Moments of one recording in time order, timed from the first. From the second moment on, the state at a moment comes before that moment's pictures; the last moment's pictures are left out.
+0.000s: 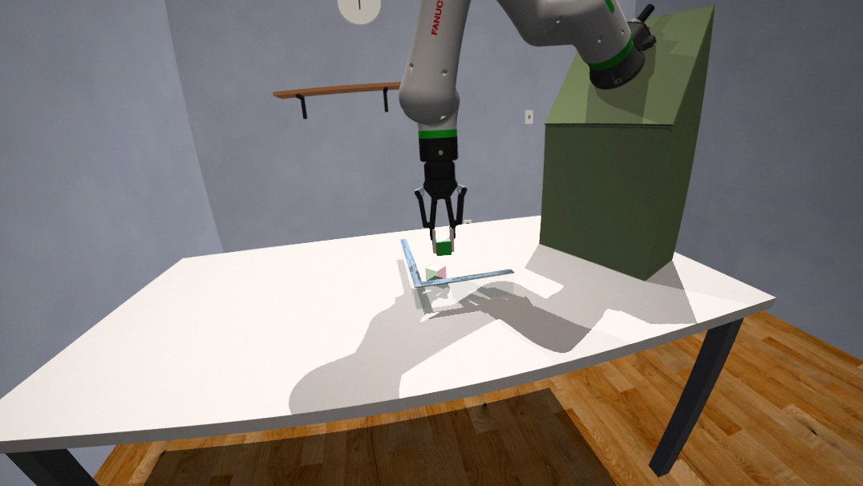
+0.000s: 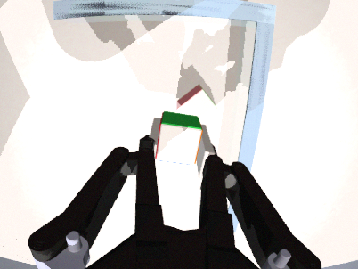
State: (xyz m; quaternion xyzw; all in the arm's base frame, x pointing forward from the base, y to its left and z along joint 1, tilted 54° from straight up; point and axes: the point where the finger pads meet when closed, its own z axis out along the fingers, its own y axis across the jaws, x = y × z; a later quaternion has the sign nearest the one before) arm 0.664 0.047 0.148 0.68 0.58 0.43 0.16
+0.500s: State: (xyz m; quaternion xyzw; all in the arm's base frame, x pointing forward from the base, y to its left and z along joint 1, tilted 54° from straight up) arm 0.675 0.053 0.165 0.80 0.38 0.46 0.05
